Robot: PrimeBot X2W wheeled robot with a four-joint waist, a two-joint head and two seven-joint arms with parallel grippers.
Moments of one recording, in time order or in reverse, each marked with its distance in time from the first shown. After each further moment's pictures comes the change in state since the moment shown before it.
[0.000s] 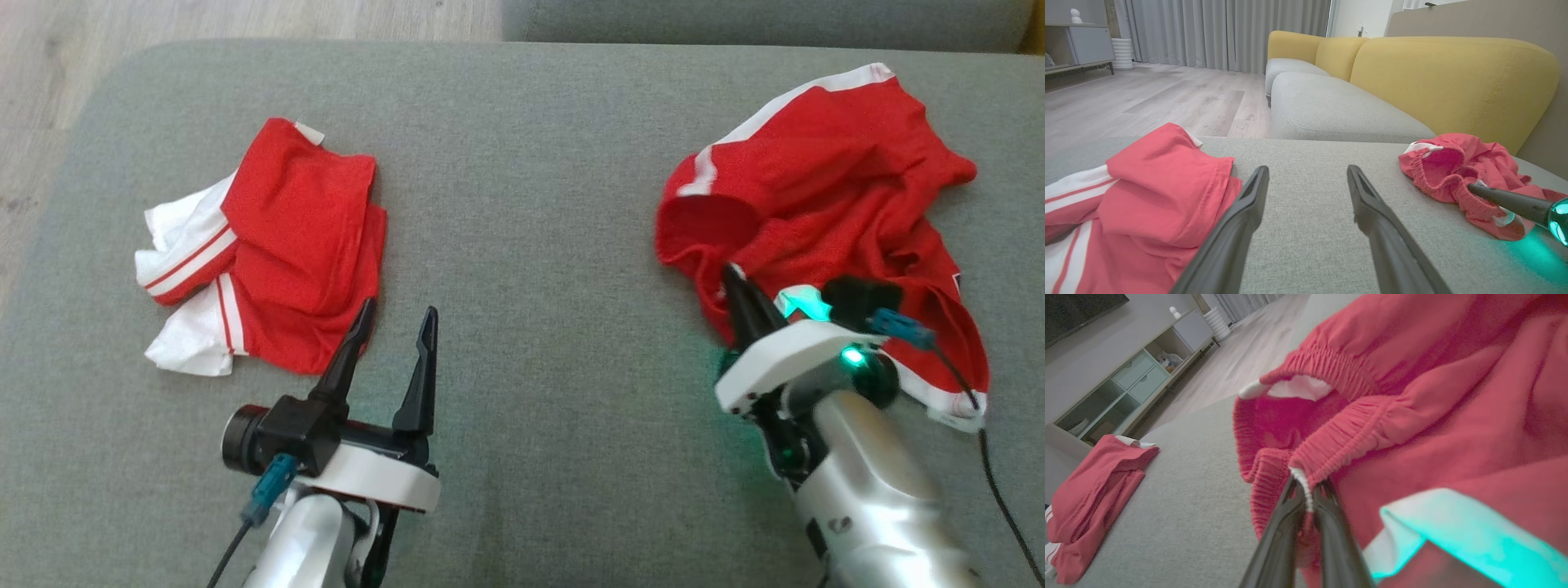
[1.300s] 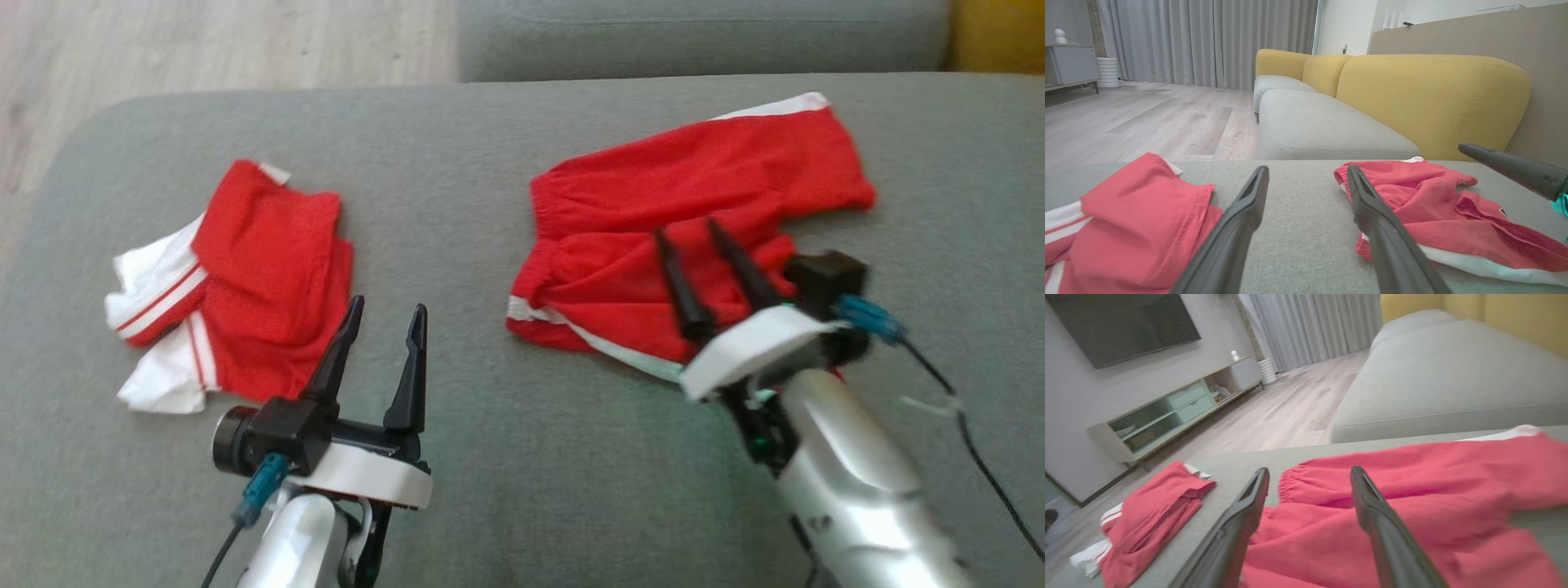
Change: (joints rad) left arm 0.002 0.000 0.017 -0.002 0.002 0.000 0.000; right arm -0.036 -0.008 0.203 -0.113 -0.018 0.000 -0.100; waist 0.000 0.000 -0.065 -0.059
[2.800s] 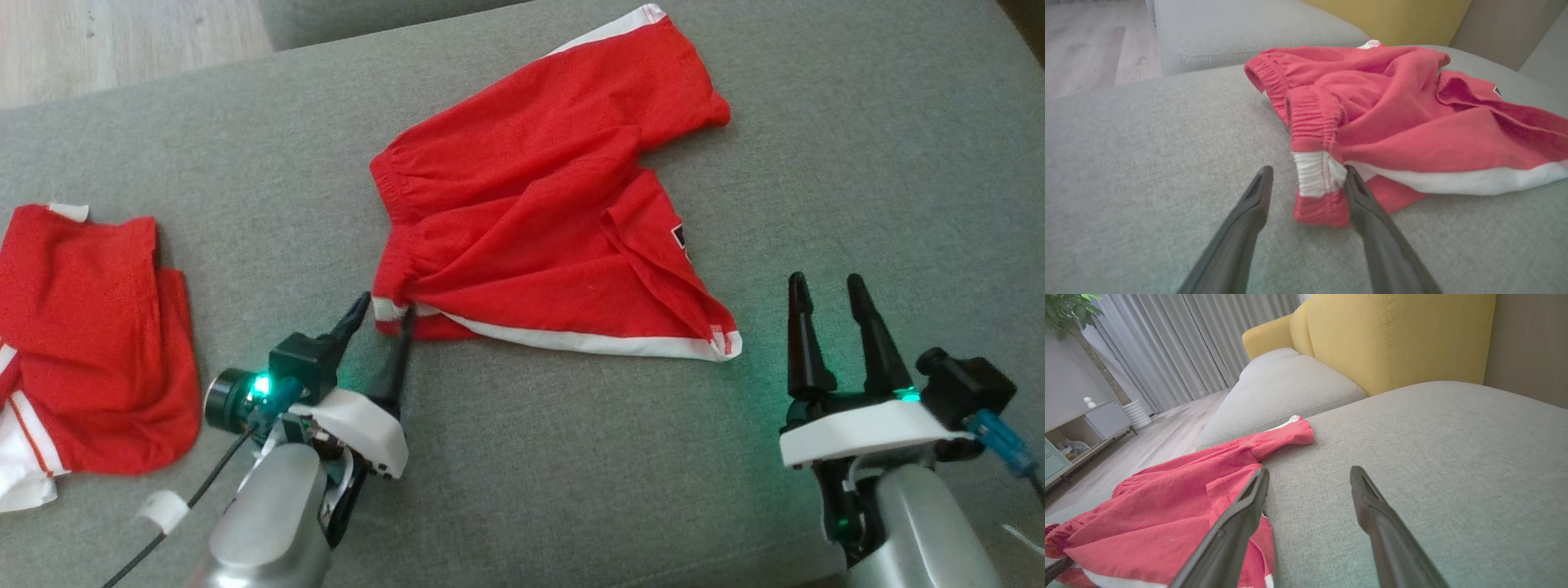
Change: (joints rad) left arm -0.227 0.058 -0.080 0.371 -0.011 -0.053 0.083; right arm 0.348 0.016 -0.383 -0.351 -0.174 0.000 -0.044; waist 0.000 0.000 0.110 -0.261
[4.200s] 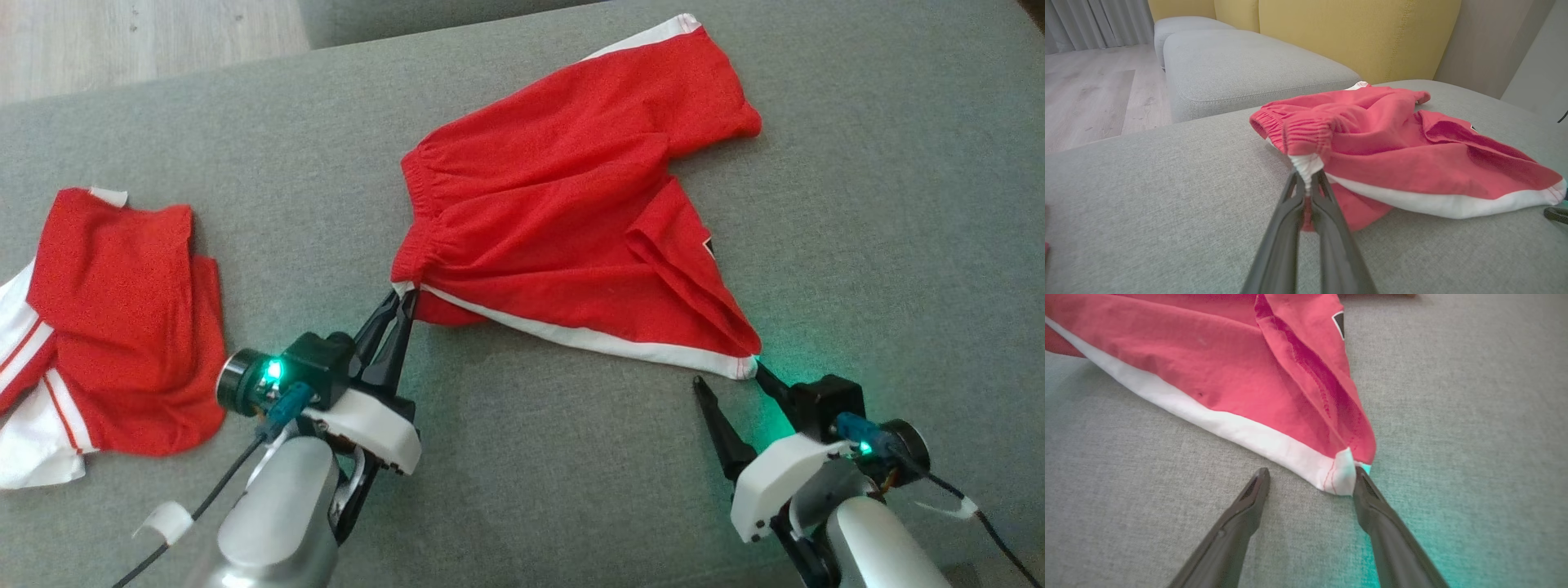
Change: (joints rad) left arm -0.005 0.017 -0.064 -0.064 0.000 0.002 -0.080; right arm 0.017 -0.045 0.158 0.112 -0.246 0.000 0.261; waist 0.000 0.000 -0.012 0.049
